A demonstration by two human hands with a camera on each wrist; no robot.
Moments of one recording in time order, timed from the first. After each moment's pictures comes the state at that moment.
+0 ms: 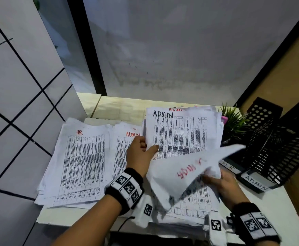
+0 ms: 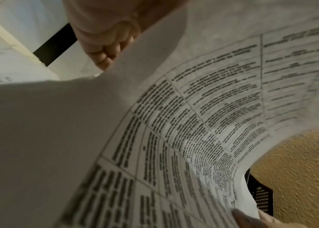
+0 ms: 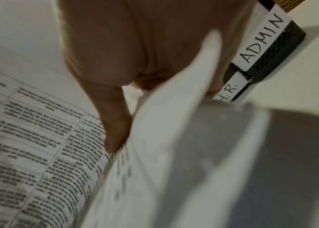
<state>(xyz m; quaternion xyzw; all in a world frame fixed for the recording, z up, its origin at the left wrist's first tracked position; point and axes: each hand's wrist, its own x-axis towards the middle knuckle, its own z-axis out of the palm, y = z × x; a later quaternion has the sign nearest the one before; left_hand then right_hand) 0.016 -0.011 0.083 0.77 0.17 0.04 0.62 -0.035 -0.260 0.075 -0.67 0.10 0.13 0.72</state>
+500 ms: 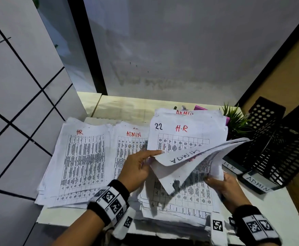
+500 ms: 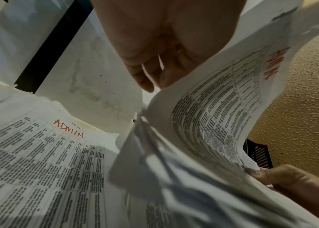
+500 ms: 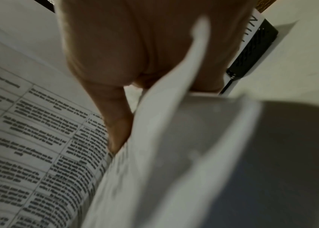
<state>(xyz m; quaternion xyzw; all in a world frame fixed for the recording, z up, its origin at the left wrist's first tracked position) -0.016 0.017 0.080 0.83 -0.07 -0.02 0.55 -0.028 -0.275 0.044 -0.63 0.19 0.12 0.74</state>
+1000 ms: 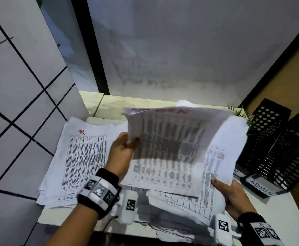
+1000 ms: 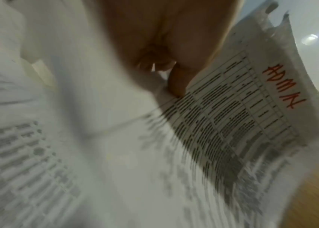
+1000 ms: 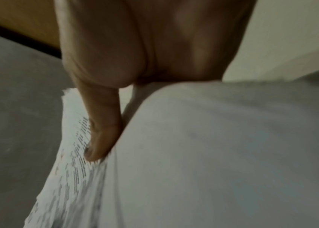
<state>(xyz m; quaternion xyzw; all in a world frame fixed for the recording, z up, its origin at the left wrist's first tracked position) 0.015 0.039 0.105 0.67 0.12 0.02 0.73 -0.034 -0.282 0.035 -0.54 0.20 0.12 0.81</state>
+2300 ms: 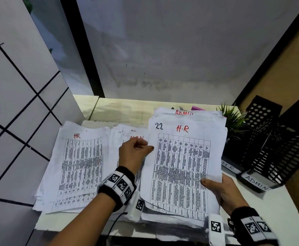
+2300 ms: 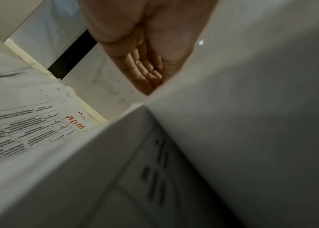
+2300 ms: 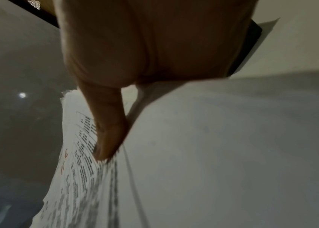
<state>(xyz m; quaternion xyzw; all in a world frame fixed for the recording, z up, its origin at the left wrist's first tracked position) 0.030 0.005 0.082 0.75 0.17 0.04 0.64 -0.032 -0.273 0.040 -0.62 0.15 0.14 0.76</state>
